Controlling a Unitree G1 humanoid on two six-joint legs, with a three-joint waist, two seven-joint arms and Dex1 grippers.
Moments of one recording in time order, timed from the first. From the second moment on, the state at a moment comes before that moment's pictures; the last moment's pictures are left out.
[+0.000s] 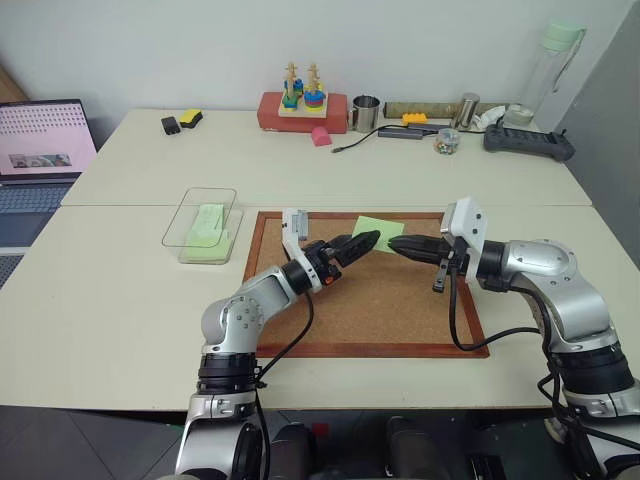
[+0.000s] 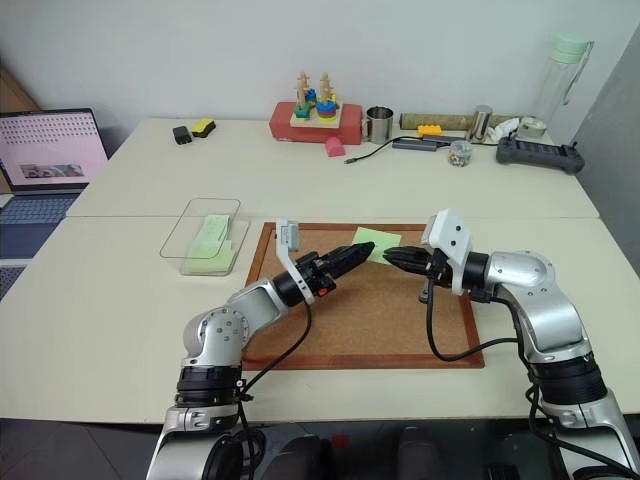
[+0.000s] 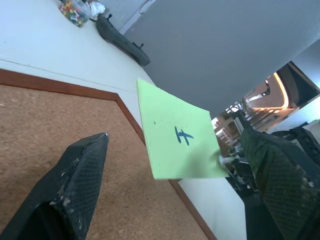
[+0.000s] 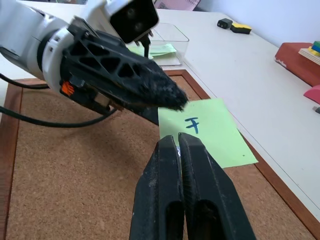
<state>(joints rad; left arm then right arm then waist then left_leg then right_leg) -0.50 0.03 0.14 0.07 -0.75 0.84 -0.56 -0.48 -0.59 0.08 -0.17 0.30 0.37 0.98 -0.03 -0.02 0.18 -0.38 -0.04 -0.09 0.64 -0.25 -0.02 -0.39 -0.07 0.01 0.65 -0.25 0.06</state>
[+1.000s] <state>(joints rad) -0.49 0.04 0.12 0.06 -0.81 0.84 -0.58 -0.48 -0.59 0.10 -0.18 0.30 0.38 0.98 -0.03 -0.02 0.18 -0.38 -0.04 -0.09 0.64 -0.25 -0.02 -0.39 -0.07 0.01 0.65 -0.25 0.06</state>
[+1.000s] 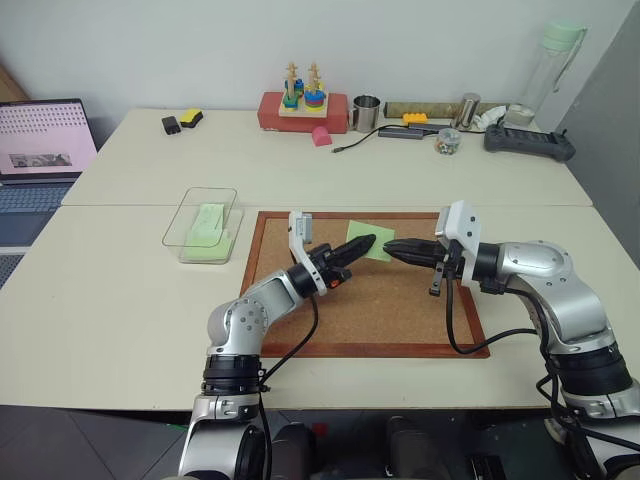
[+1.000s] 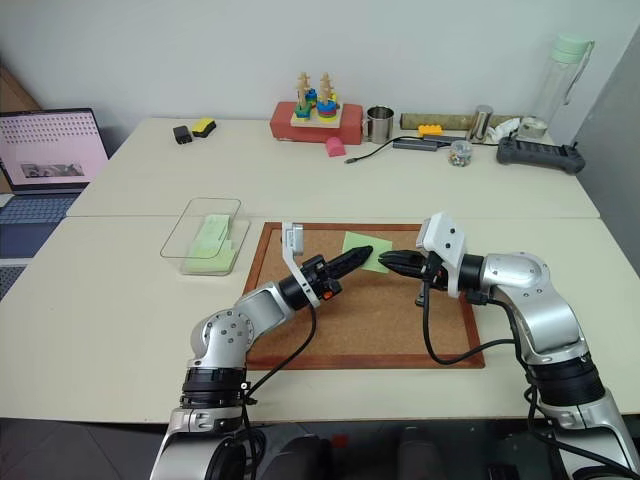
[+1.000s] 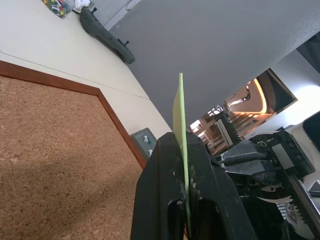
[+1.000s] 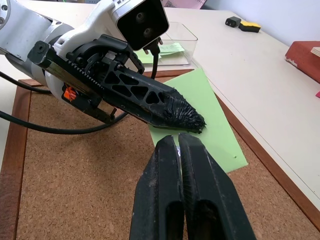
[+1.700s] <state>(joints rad) -0.47 0.07 0.10 -0.05 -0.75 0.80 -0.53 -0.32 -0.80 -0.10 0.02 0.24 0.46 0.82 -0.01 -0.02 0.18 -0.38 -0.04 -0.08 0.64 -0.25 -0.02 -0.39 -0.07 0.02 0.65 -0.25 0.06</state>
